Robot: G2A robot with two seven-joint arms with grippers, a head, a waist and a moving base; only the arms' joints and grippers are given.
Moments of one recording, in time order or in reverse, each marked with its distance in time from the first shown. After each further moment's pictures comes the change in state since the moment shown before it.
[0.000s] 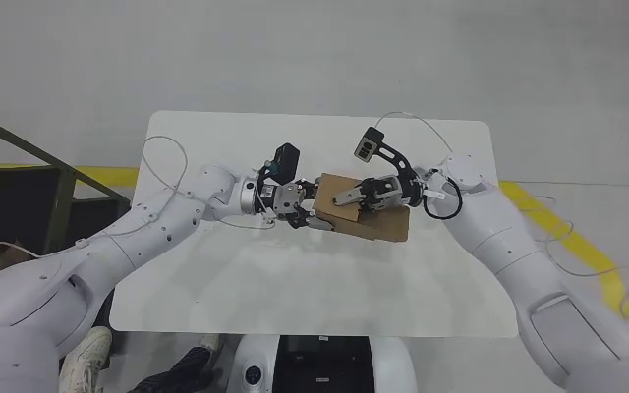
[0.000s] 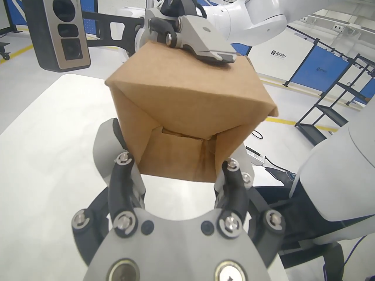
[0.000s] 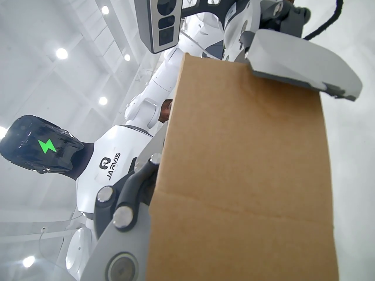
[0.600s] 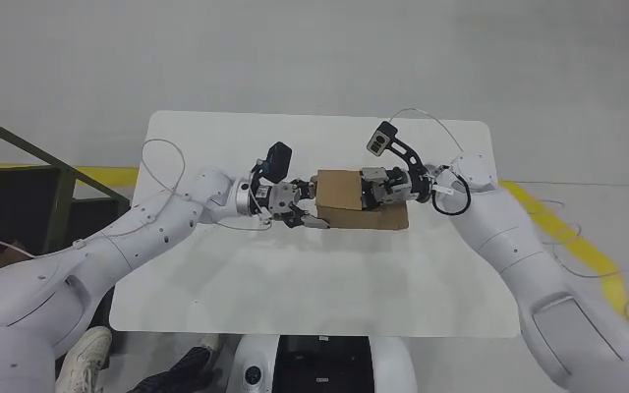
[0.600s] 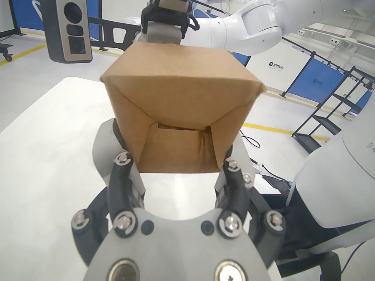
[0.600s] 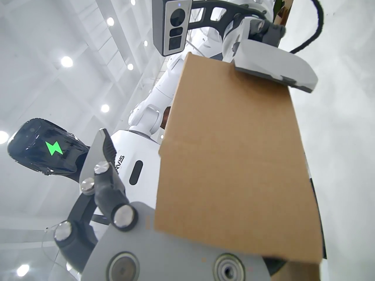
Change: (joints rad) left arm -0.005 0.016 0.036 0.012 -0.019 0.000 0.078; right arm -0.006 0.015 0.053 0.053 0.005 -0.011 0.000
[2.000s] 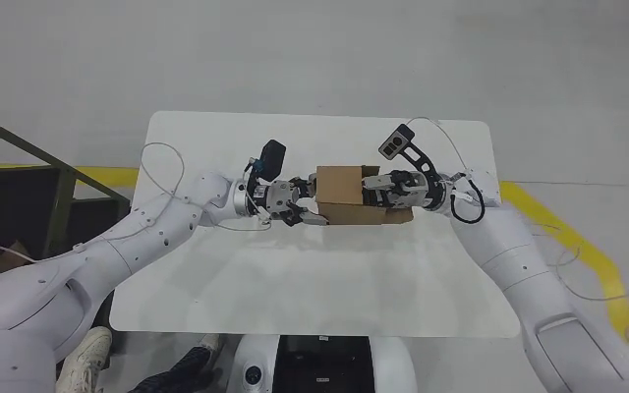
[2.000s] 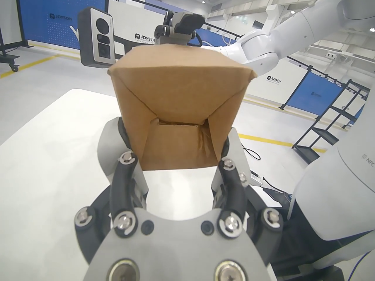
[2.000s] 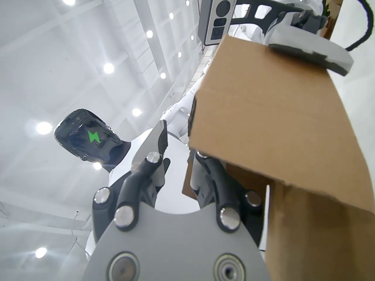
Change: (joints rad) left arm 0.033 0.001 -0.035 -0.007 0.018 0.000 0.060; right arm -0.130 0.024 0.109 -0.130 0.142 0.073 0.000
